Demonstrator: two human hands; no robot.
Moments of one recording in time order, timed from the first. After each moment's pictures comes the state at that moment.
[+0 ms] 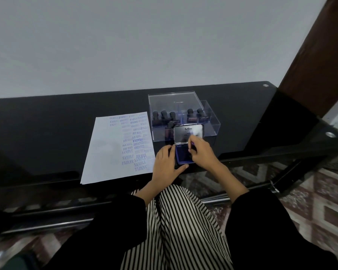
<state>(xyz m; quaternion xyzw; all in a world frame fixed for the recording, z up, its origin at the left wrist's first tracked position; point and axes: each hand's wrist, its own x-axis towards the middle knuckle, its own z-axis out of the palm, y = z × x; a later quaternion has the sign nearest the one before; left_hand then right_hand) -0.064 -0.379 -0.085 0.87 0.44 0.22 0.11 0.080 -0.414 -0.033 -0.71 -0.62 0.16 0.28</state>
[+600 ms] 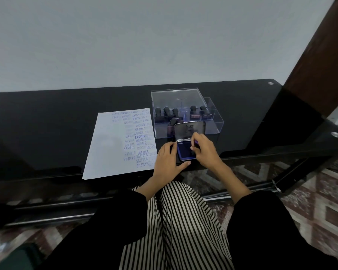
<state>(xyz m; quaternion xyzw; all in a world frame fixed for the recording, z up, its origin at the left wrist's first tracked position) -0.066 -0.375 -0.084 0.87 0.44 0.19 0.12 0.078 -0.419 -0.036 -0.69 -0.63 0.14 0.32</state>
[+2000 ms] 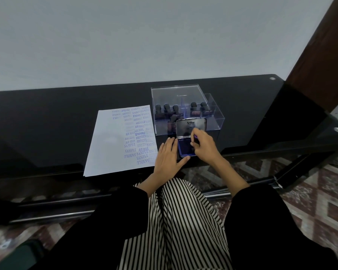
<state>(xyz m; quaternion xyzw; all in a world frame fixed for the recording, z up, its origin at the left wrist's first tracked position) -0.065 -0.376 -0.086 0.88 0.44 0.16 0.12 0.077 -0.413 -0.033 -0.71 -0.62 0.15 0.31</state>
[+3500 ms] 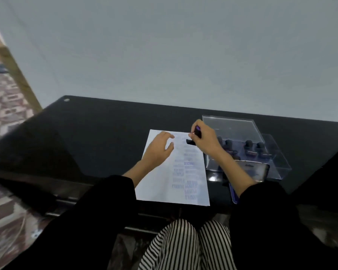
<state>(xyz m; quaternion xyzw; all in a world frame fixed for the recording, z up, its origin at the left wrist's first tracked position) -0.210 -0.257 -0.004 0.78 0.51 0.30 0.20 -0.040 -0.271 0.040 -0.58 -0.69 0.19 0.38</state>
